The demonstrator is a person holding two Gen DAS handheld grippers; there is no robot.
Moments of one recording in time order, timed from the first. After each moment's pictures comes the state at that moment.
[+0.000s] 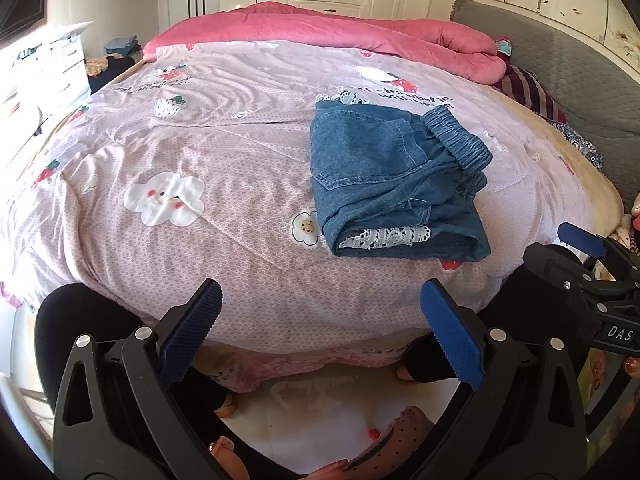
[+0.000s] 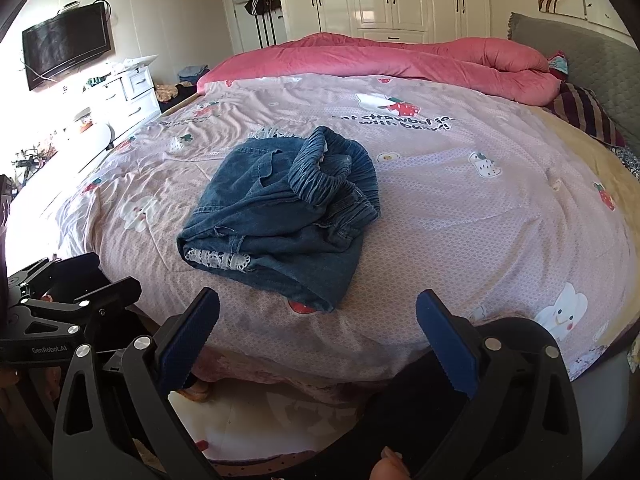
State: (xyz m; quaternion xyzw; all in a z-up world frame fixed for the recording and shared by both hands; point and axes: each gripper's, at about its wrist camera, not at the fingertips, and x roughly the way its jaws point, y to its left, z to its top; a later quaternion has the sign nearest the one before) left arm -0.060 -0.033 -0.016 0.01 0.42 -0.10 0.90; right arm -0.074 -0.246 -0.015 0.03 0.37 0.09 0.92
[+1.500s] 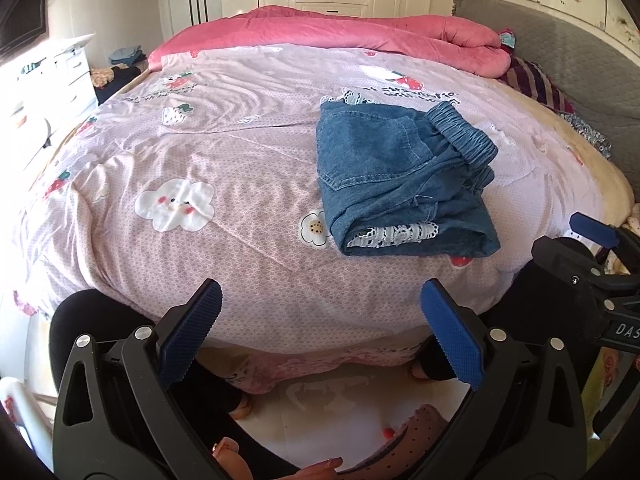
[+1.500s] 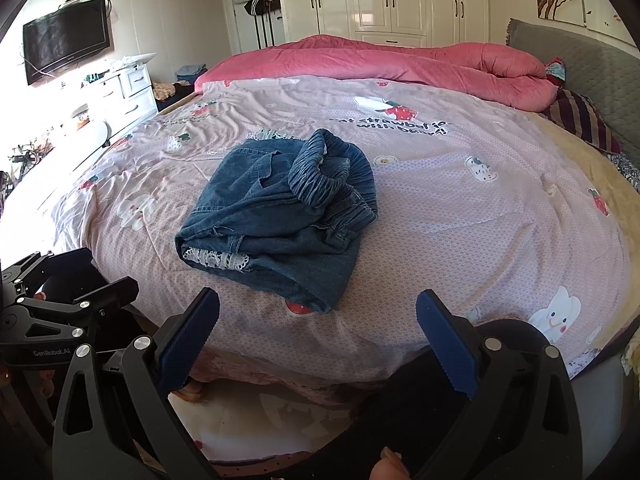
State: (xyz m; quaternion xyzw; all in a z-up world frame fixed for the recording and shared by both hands) left arm -0.064 -0.038 -0.014 0.04 0.41 -0.08 0.91; right arm -0.073 -0.246 -0.015 0.03 0.37 0.08 0.92
